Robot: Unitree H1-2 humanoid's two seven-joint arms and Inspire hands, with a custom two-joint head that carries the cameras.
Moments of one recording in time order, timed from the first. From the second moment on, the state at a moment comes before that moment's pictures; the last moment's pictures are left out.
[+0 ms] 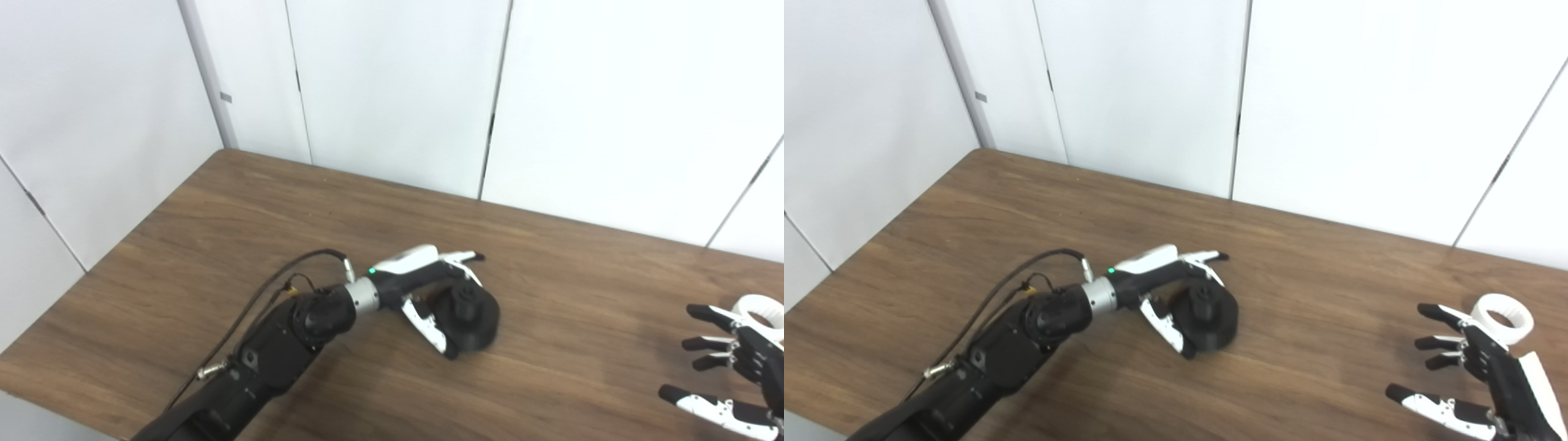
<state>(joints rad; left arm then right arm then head) -0.39 0.38 -0.32 0.28 0.36 -0.30 -0.35 0.01 -0.31 -0.05 -0.24 -0.16 0.01 0.16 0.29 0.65</state>
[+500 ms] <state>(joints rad) -0.34 0.32 -0.38 0.22 0.39 -0.33 -0.37 0.01 -0.31 -0.05 -0.24 -0.16 0.03 0.15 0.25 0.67</state>
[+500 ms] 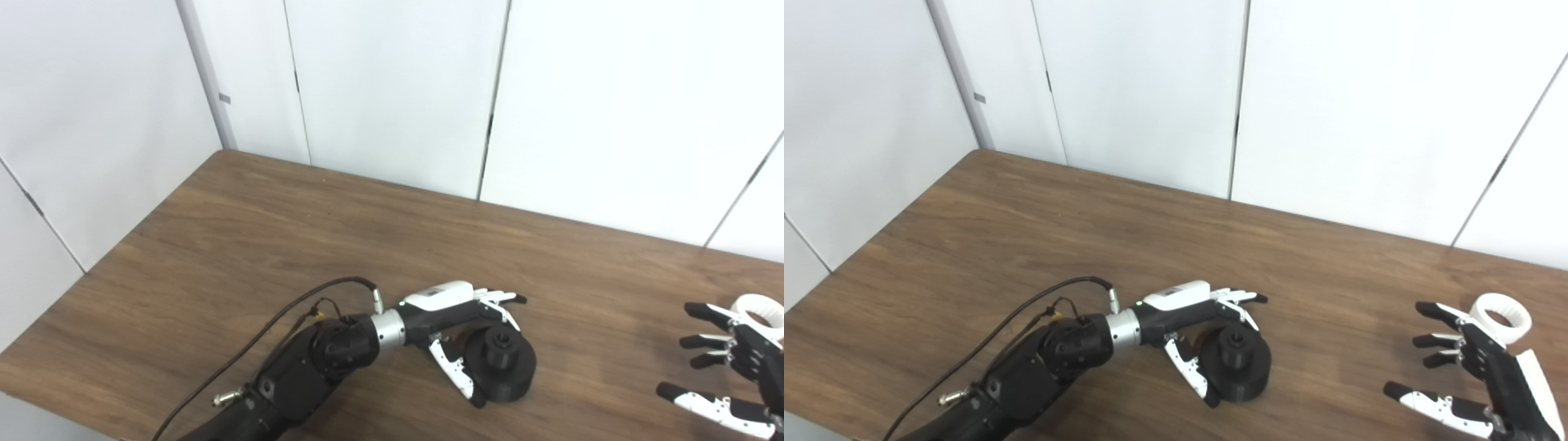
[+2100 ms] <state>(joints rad) -0.35 0.49 -0.49 0.27 0.38 -0.48 -0.23 -0.39 -0.52 0.03 -0.19 -0.58 0.27 0.25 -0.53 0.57</state>
